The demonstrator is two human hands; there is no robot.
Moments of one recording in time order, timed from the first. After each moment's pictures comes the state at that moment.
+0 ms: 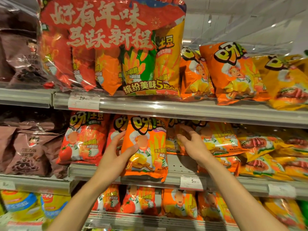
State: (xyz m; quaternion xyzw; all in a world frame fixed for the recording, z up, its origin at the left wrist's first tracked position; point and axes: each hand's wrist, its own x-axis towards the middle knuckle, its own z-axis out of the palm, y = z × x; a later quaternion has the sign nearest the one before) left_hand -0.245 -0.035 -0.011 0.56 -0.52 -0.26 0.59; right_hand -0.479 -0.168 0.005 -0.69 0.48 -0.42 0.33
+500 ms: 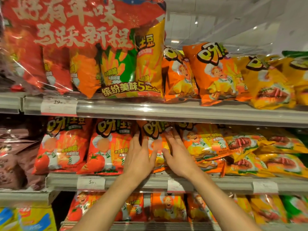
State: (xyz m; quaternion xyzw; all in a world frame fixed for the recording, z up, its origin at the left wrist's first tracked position) left_hand -0.324 -0.119 -0.035 0.65 -0.67 0.03 0.35; right_hand -0.482 -0.151 -0.016 -0.81 0.47 -0.34 0.10
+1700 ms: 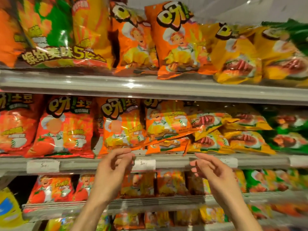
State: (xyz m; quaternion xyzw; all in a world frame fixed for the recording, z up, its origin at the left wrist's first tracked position) left_hand -0.406 -0.052 -0.071 0.52 -0.48 -0.34 0.62; right_hand -0.676 -0.065 -0.059 -0.54 0.48 -0.55 0.42
